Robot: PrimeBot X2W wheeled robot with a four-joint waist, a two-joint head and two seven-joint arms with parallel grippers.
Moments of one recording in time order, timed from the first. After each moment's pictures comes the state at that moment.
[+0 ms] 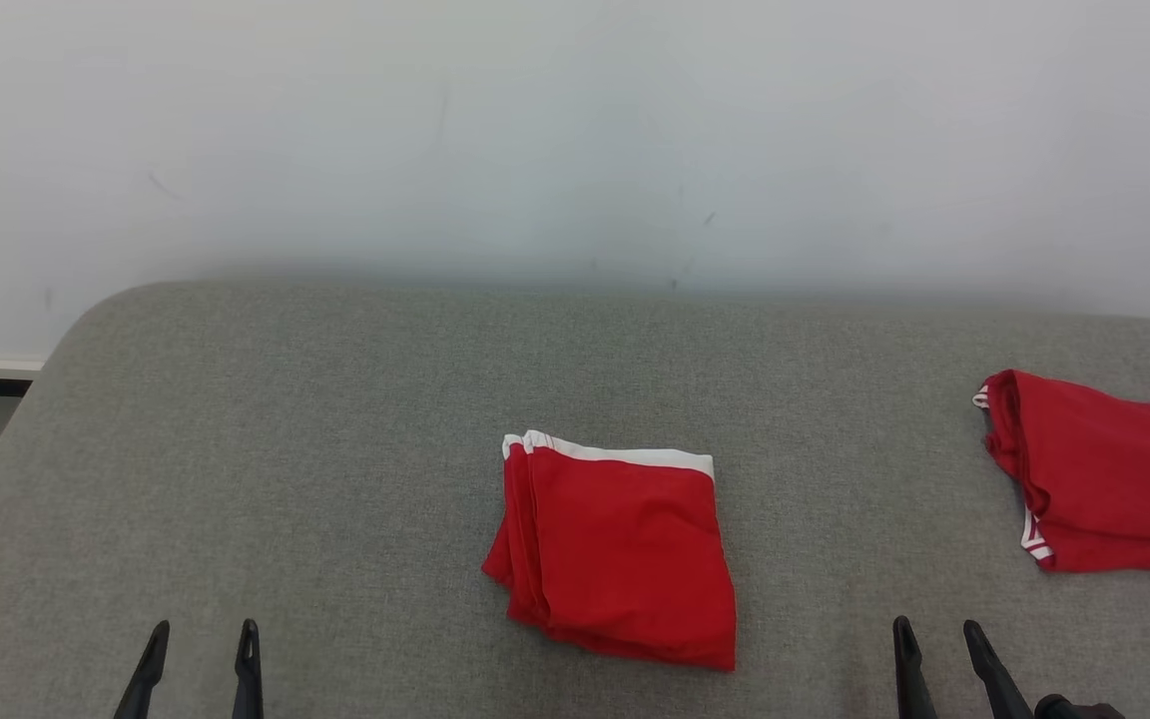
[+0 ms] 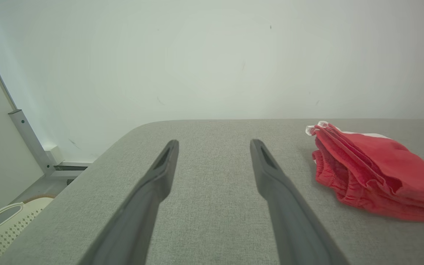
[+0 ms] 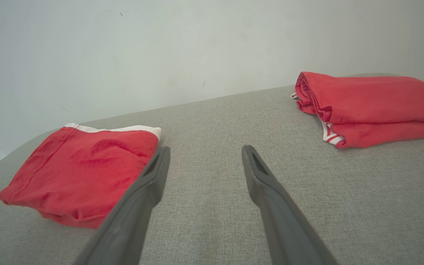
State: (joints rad) left arm 0.13 0.20 -0.02 0.07 -0.18 -0.04 -0.26; right arm 0.10 -0.05 0.00 0.26 0.26 0.13 -0.26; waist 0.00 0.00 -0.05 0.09
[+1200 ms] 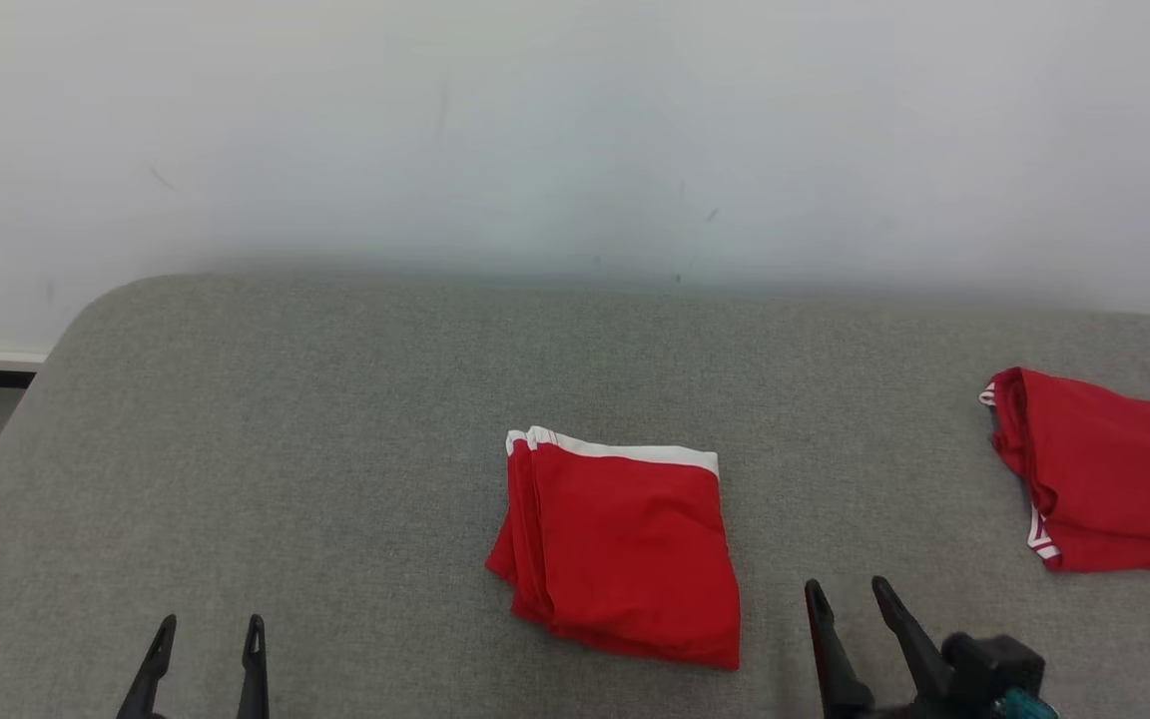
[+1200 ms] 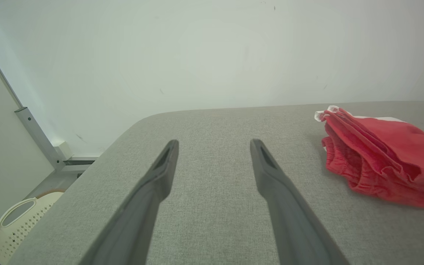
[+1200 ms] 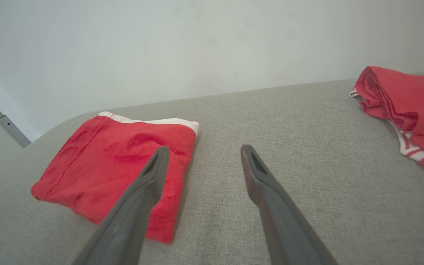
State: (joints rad) left arm 0.10 0.22 -0.05 0.09 -0.16 0.00 -0.21; right arm -0.01 -0.05 0.12 0.35 0.26 0.13 -0.24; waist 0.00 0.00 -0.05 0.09
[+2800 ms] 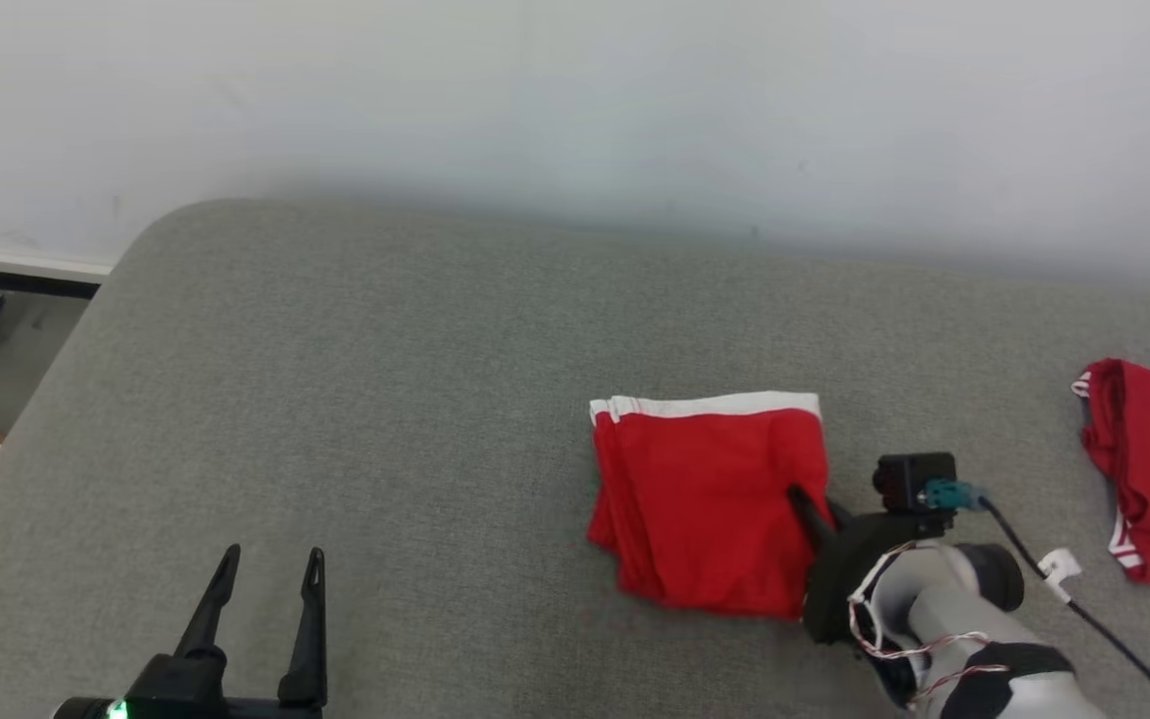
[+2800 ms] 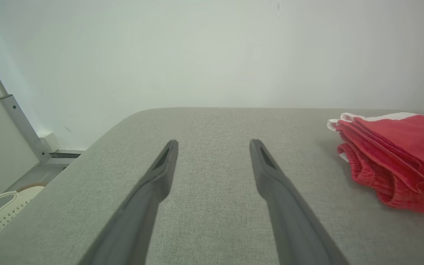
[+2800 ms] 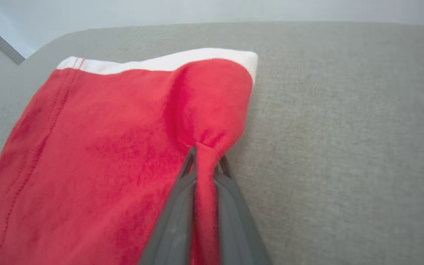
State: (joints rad) left arm -0.06 0.18 -0.12 0.22 -0.19 -0.04 -0.26; right arm -0.65 -0.13 0.61 1.13 0.74 0.13 -0.14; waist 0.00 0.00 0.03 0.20
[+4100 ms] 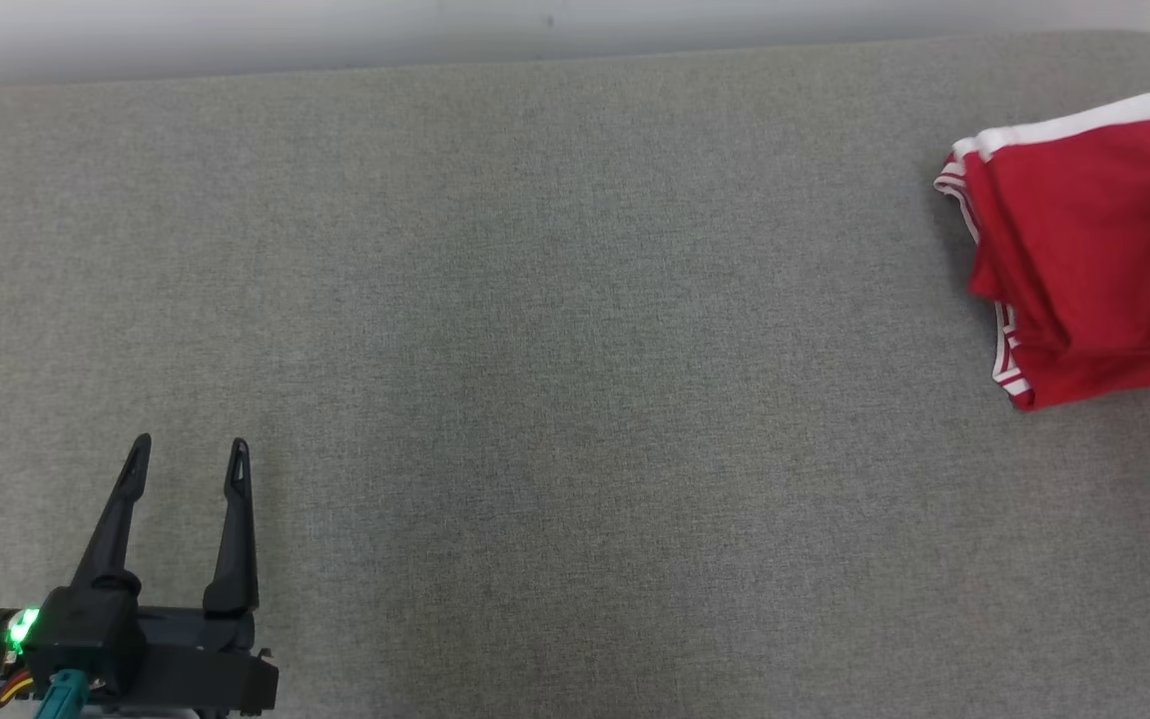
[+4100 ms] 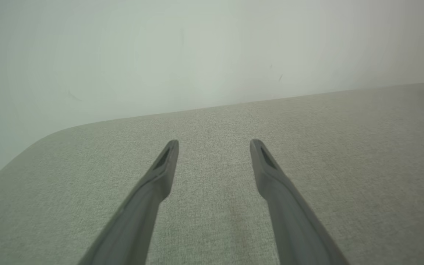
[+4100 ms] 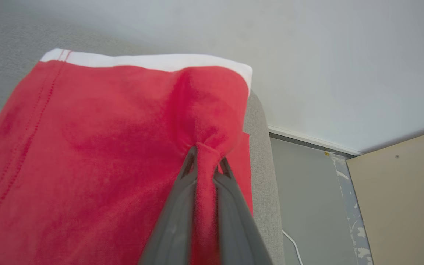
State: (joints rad) left arm -0.13 0.25 -0.07 0.06 -0.18 -0.02 -0.25; right arm -1.09 -0.79 0.99 0.99 0.80 0.13 0.04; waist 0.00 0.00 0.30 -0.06
